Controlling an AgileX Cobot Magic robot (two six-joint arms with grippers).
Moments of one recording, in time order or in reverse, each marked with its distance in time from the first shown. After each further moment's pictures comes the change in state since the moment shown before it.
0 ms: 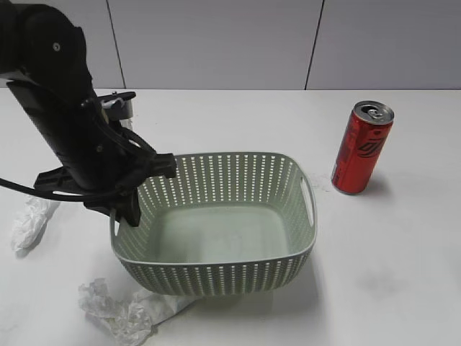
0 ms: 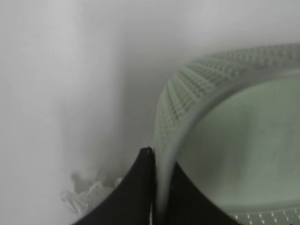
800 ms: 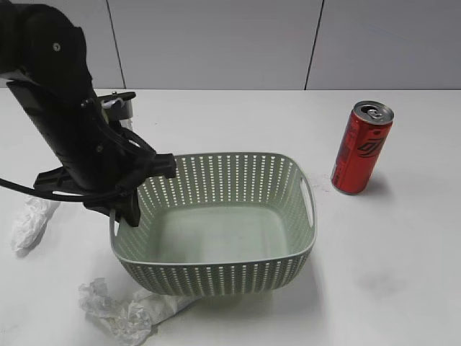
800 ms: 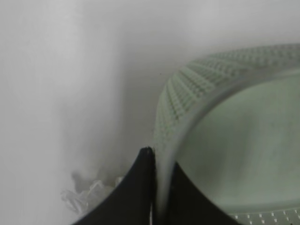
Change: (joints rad) left arm 0.000 0.000 0.000 0.001 0.002 0.000; right arm 0.000 -0.929 0.883 -0.017 -0.258 -0.004
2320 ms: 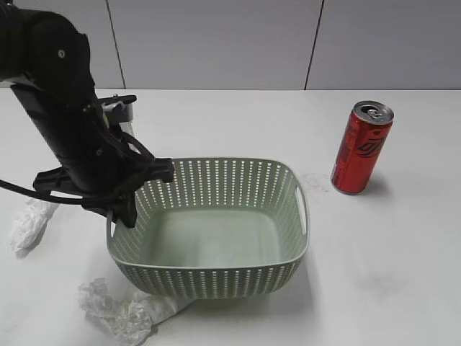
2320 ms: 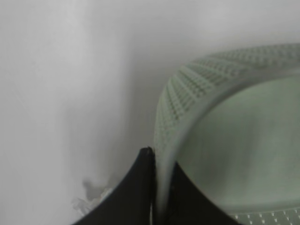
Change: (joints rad) left arm 0.000 0.016 0.000 0.039 -0.002 0.000; right arm 0.000 0.214 -0.315 0.024 -0.160 -0.006
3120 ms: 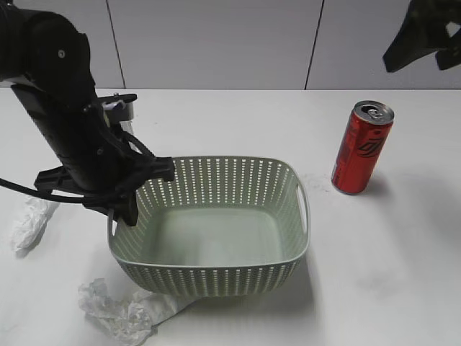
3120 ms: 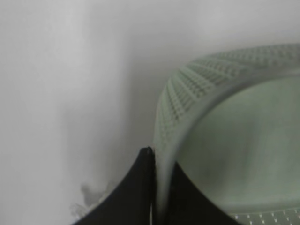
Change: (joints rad) left arm 0.000 0.000 0.000 0.001 -0.012 0.000; right arm 0.042 1.040 -0.641 0.096 0.229 -0.043
